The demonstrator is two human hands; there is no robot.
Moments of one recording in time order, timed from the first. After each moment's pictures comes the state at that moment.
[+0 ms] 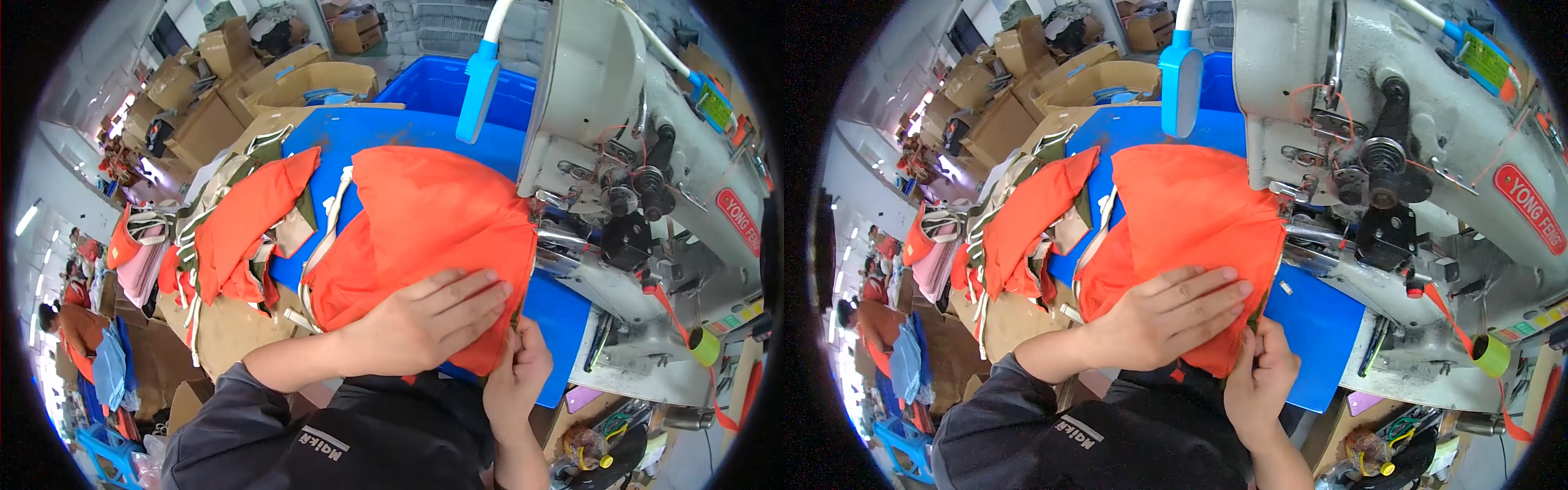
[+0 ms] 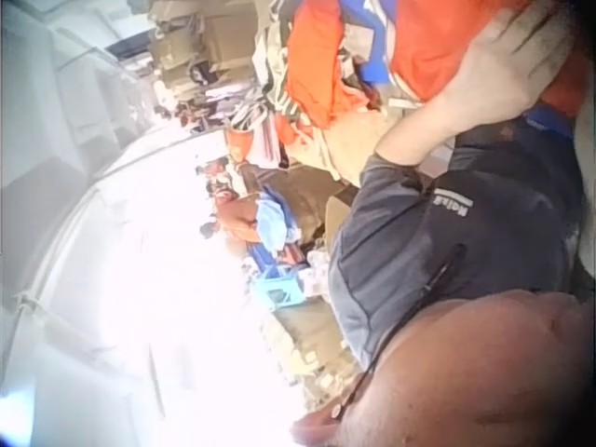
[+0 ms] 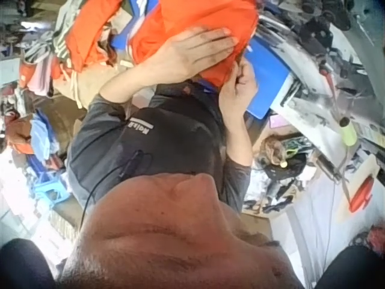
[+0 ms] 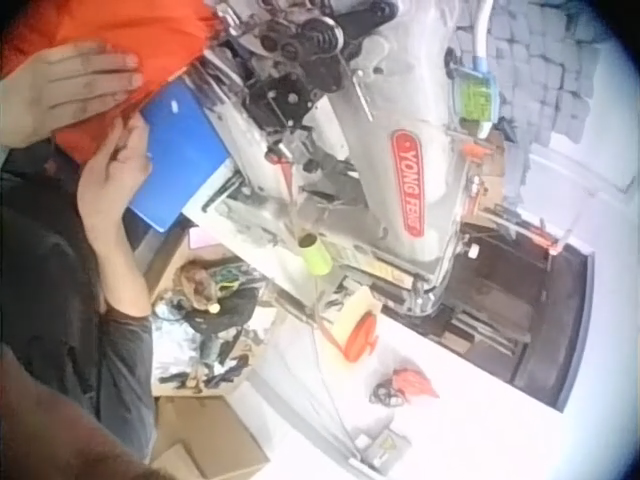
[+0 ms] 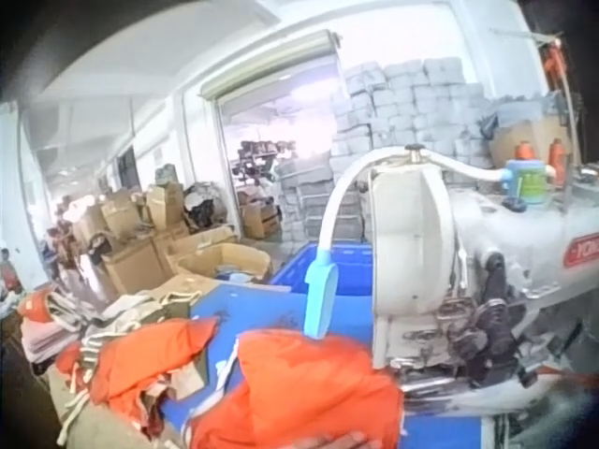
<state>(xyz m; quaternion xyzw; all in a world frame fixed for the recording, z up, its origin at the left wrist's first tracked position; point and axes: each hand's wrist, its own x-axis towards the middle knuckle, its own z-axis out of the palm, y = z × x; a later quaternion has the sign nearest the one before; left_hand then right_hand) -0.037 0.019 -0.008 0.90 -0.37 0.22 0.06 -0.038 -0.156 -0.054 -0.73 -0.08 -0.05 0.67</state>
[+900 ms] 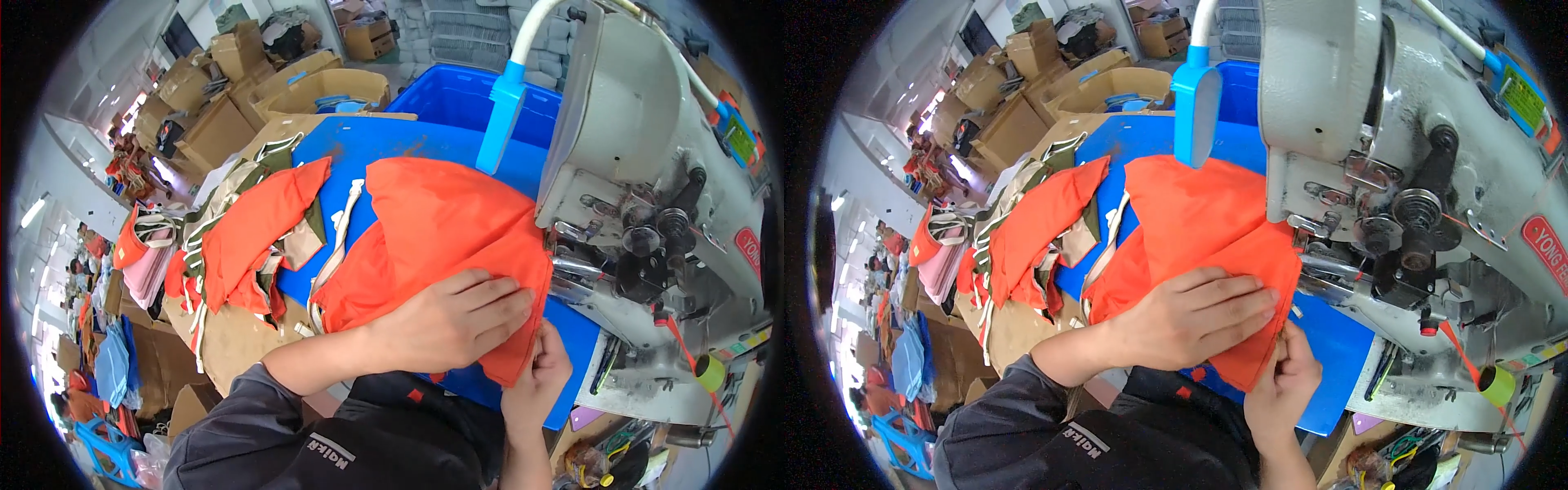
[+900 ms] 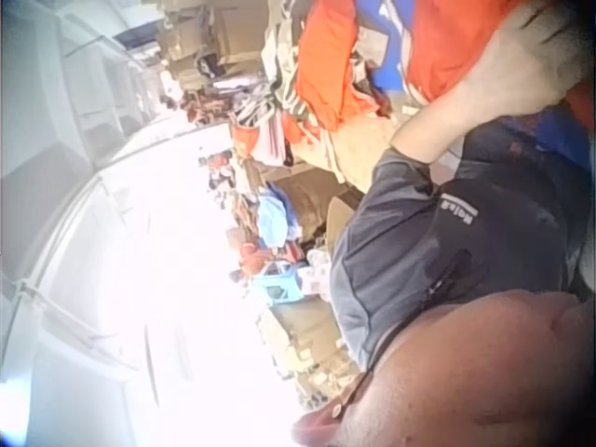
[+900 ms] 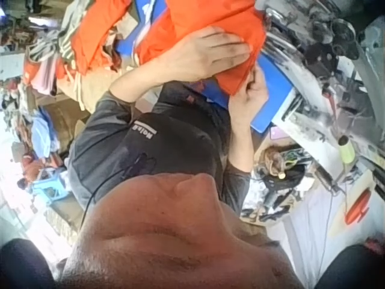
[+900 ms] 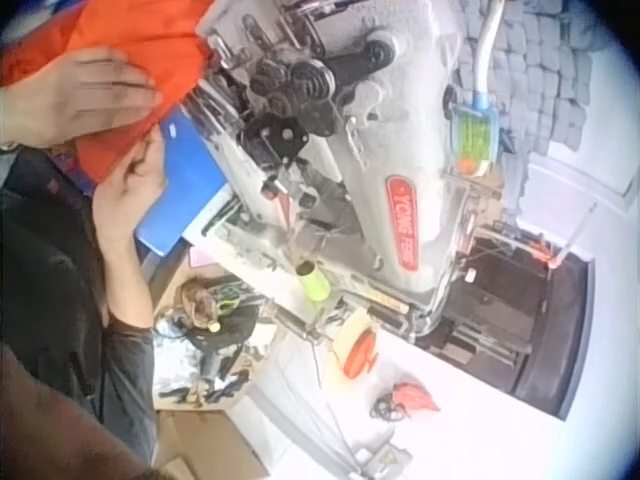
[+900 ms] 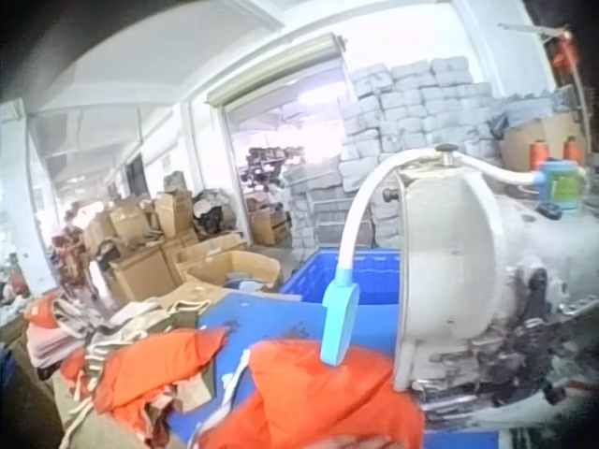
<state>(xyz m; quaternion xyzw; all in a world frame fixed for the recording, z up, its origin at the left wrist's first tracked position) -0.002 0.020 -0.014 0.88 -0.39 0.25 0.06 -0.014 -0.151 -0.053 -0.71 -0.08 -0.04 0.70</state>
